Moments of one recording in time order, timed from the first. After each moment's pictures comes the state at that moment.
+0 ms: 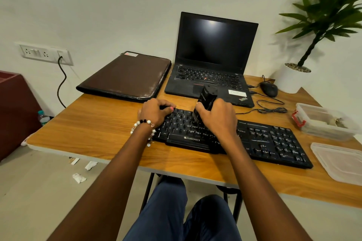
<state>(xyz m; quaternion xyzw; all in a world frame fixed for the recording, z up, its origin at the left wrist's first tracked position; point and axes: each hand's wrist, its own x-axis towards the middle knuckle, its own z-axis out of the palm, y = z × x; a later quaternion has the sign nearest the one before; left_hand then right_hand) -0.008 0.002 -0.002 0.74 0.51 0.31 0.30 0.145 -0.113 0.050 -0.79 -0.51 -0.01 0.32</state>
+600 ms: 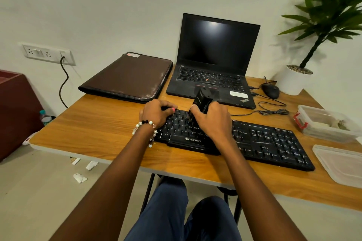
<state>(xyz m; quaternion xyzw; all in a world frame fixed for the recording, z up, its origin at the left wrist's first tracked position) -0.009 0.003 -0.002 0.74 0.52 0.31 0.30 0.133 -0.109 0.046 -0.77 -0.53 0.02 0.35</state>
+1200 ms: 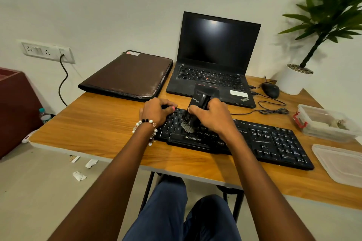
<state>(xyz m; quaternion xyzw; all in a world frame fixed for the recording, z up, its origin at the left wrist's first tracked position) -0.009 -0.001 0.001 0.74 0.53 0.30 0.28 0.134 -0.114 0.065 -0.75 -0.55 0.15 0.34</state>
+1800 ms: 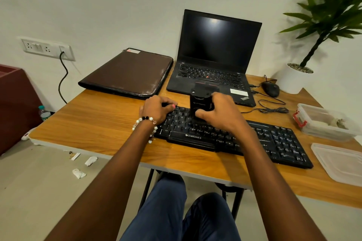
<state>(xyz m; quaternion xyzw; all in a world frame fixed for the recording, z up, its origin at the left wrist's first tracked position) -0.009 0.000 0.000 0.74 0.53 0.30 0.29 0.145 -0.132 0.088 -0.72 -0.65 0.09 0.24</state>
